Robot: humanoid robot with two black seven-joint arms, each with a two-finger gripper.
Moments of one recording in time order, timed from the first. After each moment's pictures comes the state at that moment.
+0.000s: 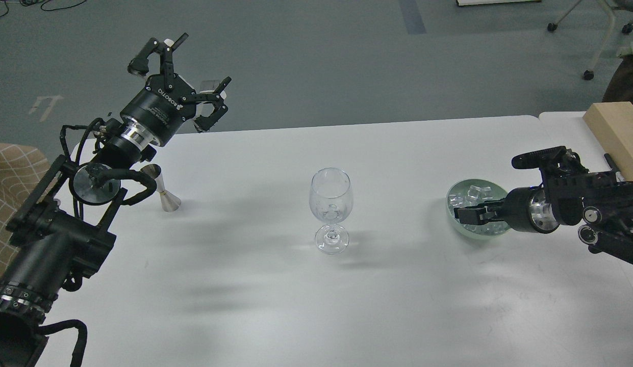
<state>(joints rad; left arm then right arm) -0.64 0.30 -1.20 -0.94 0.11 -0.49 0.11 0.85 -0.72 0.15 1.21 -1.49 0.34 0.00</state>
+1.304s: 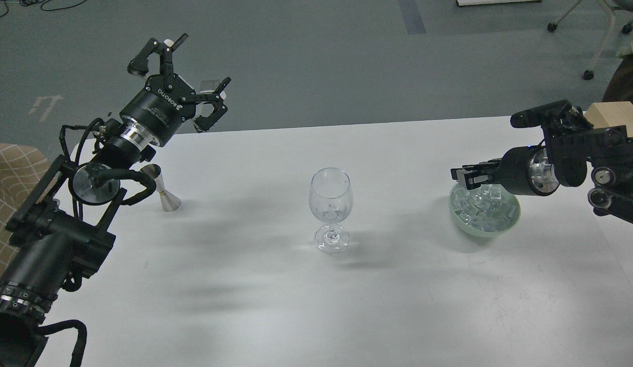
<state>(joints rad) -0.64 0.30 -1.20 -0.94 0.11 -0.49 0.11 1.04 -0.78 0.16 1.34 -1.47 0.39 0.00</state>
